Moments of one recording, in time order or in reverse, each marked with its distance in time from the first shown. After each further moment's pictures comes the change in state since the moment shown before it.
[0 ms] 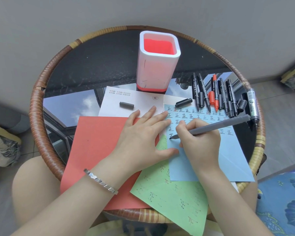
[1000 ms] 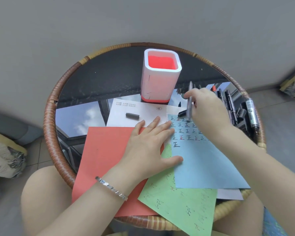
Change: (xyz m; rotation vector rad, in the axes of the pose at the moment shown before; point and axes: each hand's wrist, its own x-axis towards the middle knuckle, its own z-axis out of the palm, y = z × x) left_hand 0.001 -0.003 0.001 0.011 0.010 0.019; right_hand 0.083 -0.027 -0.005 -0.756 -0.260 -0.415
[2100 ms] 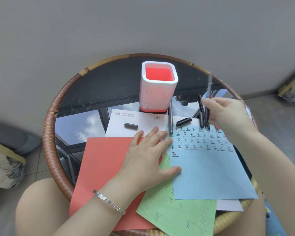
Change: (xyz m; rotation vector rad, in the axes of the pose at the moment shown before) left_hand -0.003 -0.001 0.002 0.012 0.028 0.009; right_hand 0.001 0.019 -0.031 0.897 -0.014 0.465
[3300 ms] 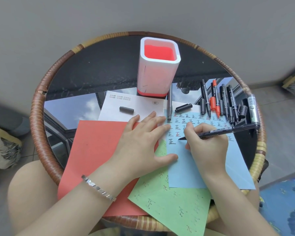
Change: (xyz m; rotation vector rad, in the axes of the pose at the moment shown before) left_hand 0.000 0.001 0.001 -0.024 0.045 -0.003; right_hand -0.069 0.058 0.042 -0.095 0.247 -0.140
